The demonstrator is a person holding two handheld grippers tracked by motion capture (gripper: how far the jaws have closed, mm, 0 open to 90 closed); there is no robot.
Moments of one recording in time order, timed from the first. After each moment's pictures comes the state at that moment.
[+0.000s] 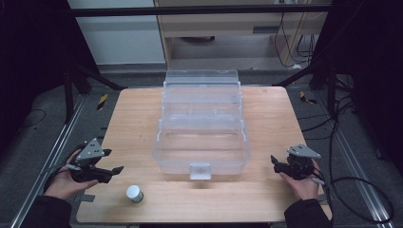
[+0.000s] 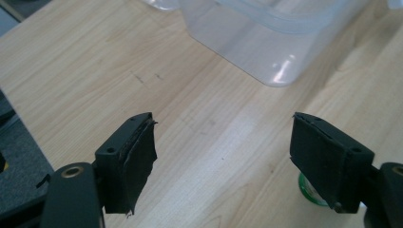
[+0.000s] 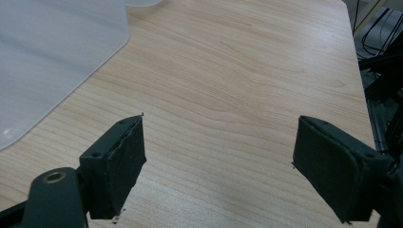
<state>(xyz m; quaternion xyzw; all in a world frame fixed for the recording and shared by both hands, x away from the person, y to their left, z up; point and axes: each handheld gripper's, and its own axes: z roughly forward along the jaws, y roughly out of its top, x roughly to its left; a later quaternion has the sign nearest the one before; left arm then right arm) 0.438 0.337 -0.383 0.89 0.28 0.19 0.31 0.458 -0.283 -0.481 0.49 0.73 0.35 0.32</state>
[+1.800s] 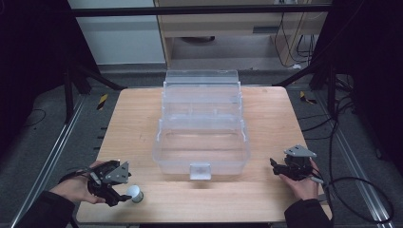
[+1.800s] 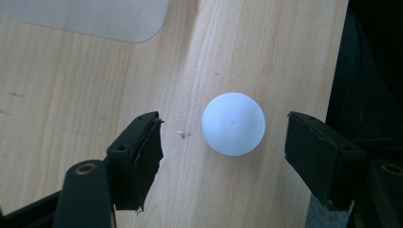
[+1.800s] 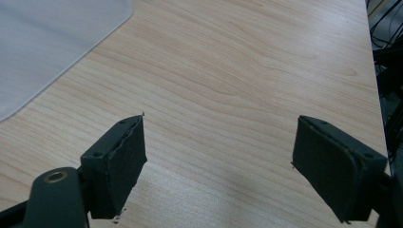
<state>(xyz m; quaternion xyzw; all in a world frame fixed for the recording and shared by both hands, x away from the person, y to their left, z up) 0.421 0.283 -0.400 0.98 0.07 0.07 0.17 0.460 -0.281 -0.486 0.48 0.76 0.32 0.31</state>
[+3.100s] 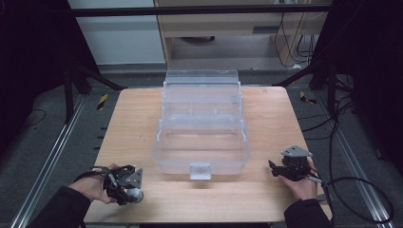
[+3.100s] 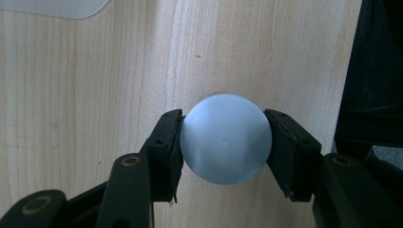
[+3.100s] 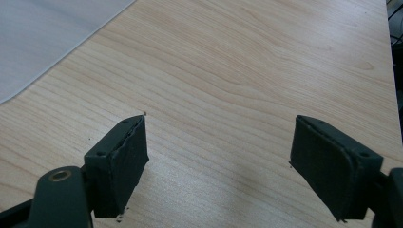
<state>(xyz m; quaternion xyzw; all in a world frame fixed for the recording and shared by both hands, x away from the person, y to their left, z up) 0.433 0.258 -0.430 1.00 0.03 0.03 0.08 0.461 -0.277 -0.490 0.47 0.77 0.30 0.30</state>
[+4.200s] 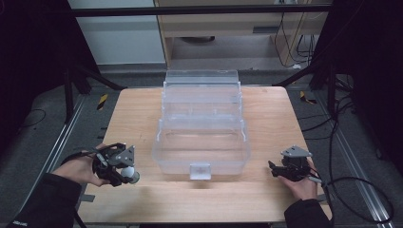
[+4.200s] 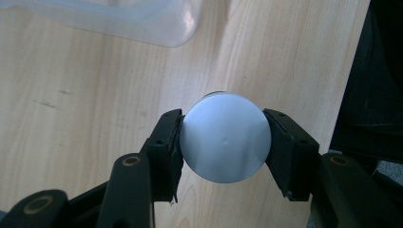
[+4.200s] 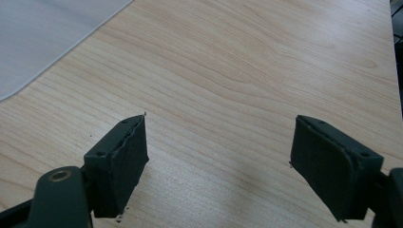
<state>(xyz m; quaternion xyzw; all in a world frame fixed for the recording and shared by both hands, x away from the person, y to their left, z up) 0.451 0.263 -0.349 0.99 0.08 0.08 0.11 0.461 -0.277 -0.491 0.47 0.78 0.30 0.29</state>
